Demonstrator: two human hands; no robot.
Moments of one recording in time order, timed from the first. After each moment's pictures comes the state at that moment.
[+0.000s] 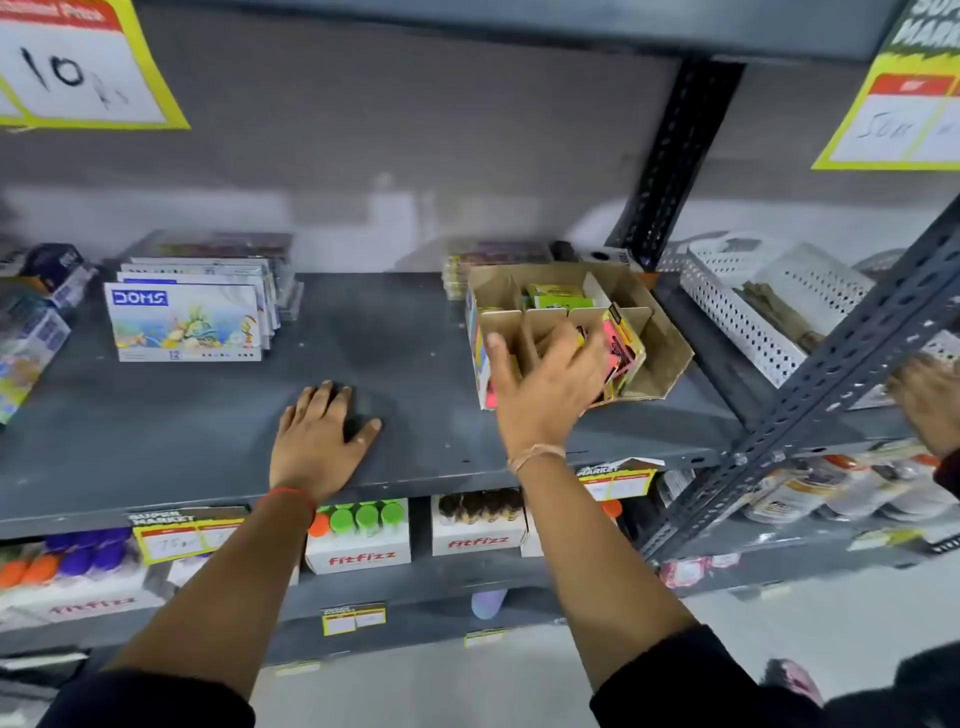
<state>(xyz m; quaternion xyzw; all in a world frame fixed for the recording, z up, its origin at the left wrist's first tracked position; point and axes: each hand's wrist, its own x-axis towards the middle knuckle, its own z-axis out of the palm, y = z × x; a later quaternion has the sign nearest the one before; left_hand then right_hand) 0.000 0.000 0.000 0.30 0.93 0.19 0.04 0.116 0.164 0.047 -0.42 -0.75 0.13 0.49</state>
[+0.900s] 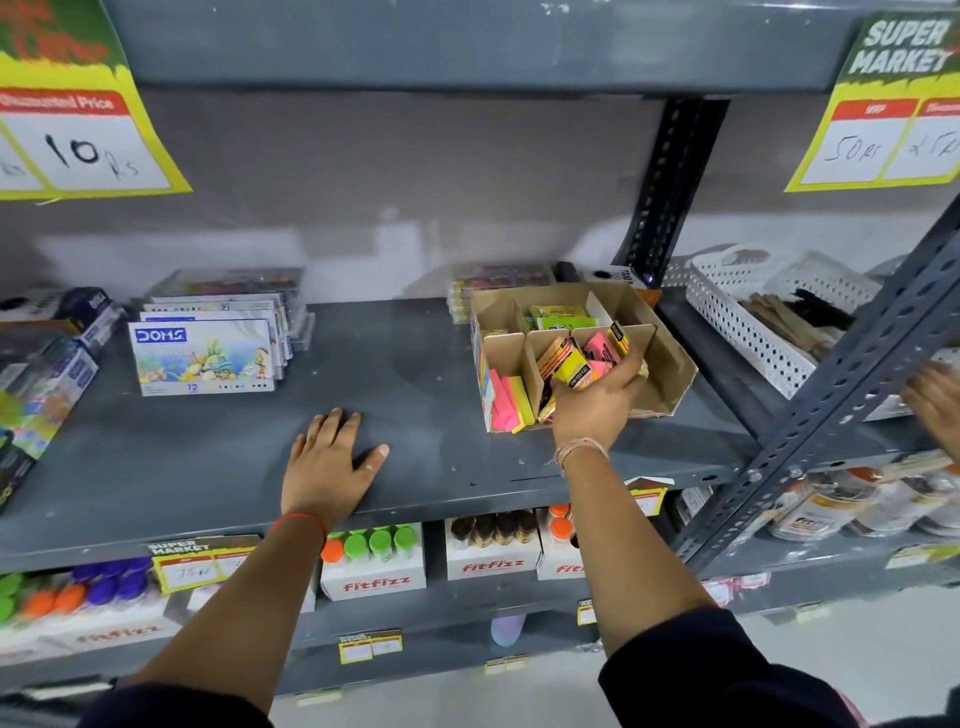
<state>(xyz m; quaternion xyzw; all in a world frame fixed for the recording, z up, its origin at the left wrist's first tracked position) 0.000 0.001 0.003 0.30 0.94 0.18 0.05 0.132 0.215 0.047 -0.52 -0.67 0.34 0.41</state>
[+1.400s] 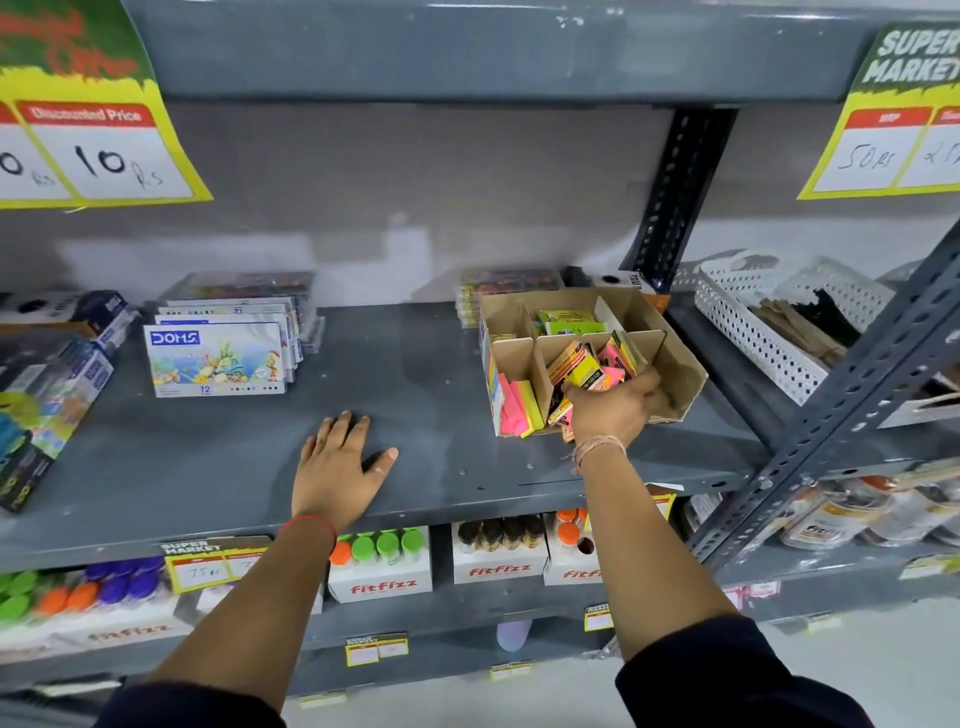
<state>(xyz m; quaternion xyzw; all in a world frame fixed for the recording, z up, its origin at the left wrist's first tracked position) 0.001 0.000 0.002 0.29 0.94 0.19 0.04 0.131 0.227 0.047 -0.58 -0.62 0.37 0.37</state>
